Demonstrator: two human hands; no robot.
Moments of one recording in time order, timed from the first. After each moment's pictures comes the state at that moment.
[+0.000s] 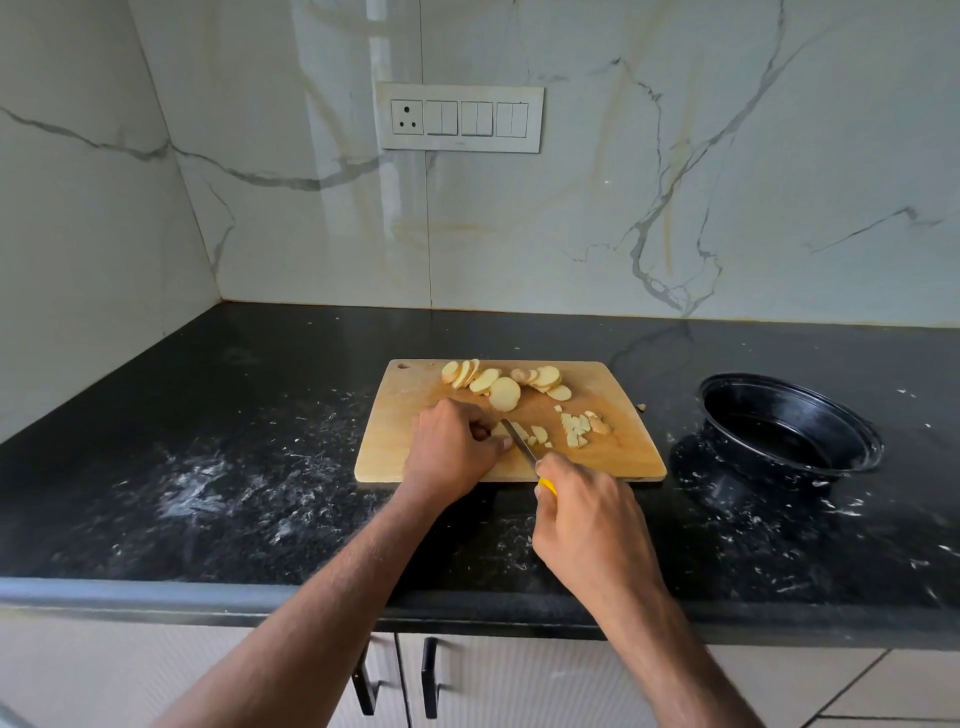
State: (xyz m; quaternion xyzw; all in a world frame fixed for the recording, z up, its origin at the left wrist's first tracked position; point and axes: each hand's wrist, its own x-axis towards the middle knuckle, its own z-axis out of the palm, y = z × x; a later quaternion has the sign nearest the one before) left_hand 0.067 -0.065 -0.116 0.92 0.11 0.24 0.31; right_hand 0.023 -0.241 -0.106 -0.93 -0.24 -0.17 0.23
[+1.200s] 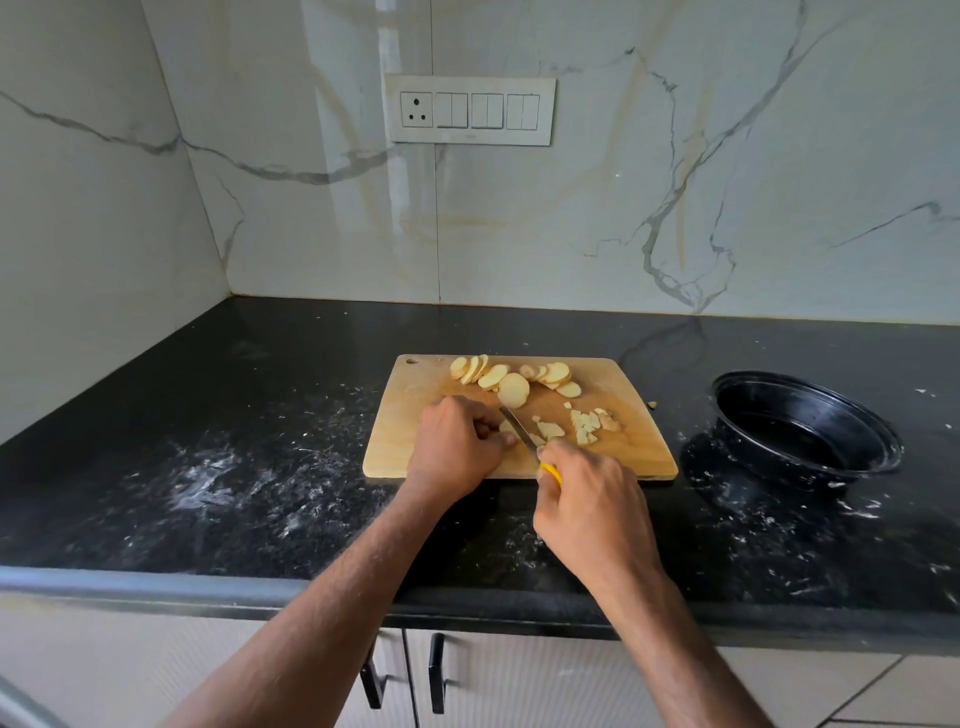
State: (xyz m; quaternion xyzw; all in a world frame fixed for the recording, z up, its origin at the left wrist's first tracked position) left_hand 0.056 -0.066 -0.109 0.91 0.09 0.26 0.32; right_hand 0.033 -0.230 -0.103 -0.92 -0.24 -0.20 0.24
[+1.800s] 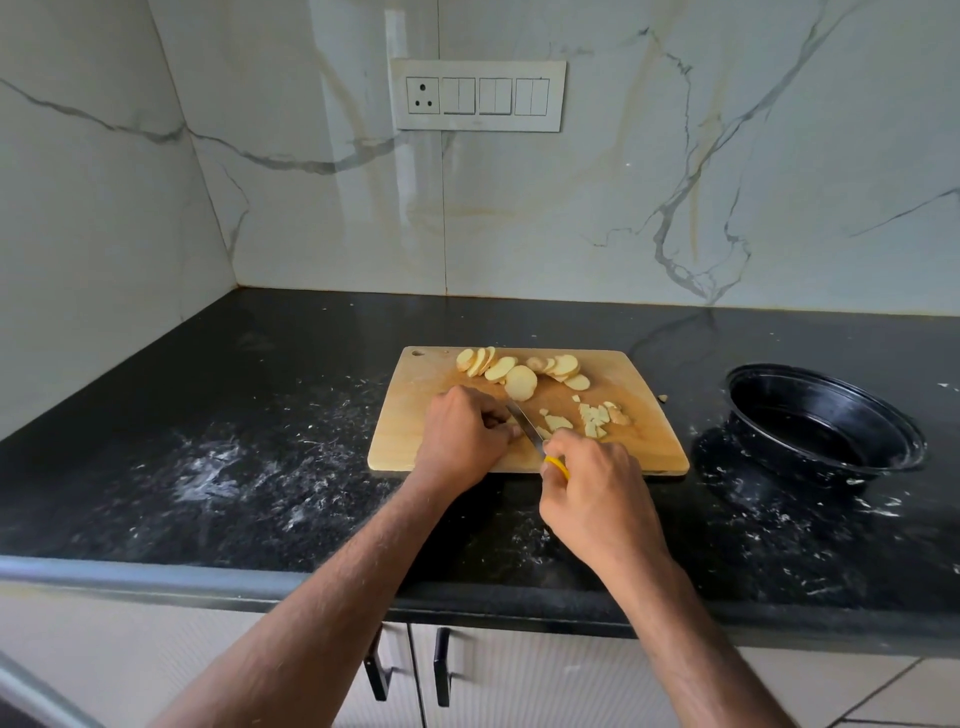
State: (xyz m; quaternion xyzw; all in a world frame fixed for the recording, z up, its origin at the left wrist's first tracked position) left_hand 0.060 -0.065 -0.108 0.91 0.08 0.25 0.31; right_hand 0.045 -0.230 -0.105 -0.92 -0.24 -0.15 0.28
